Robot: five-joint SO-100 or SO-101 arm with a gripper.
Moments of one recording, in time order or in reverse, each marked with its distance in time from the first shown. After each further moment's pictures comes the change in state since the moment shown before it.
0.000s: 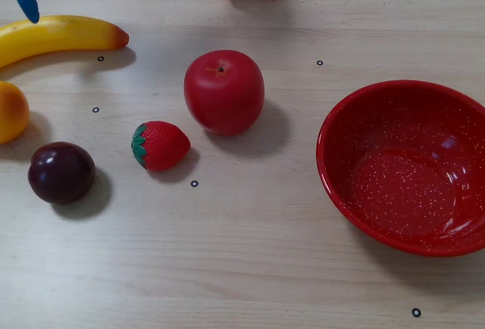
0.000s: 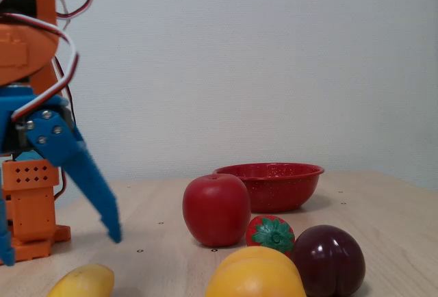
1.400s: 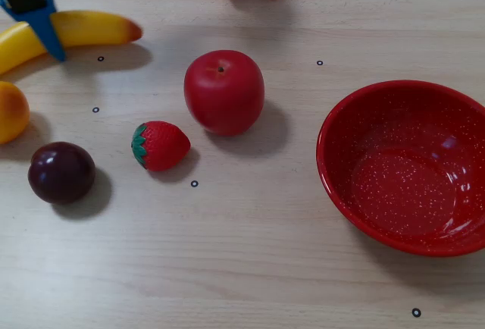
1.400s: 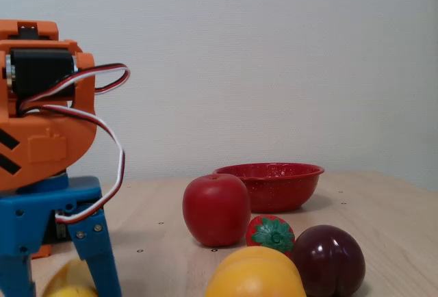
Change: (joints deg) arm 3.4 -14.0 -0.4 -5.3 2.8
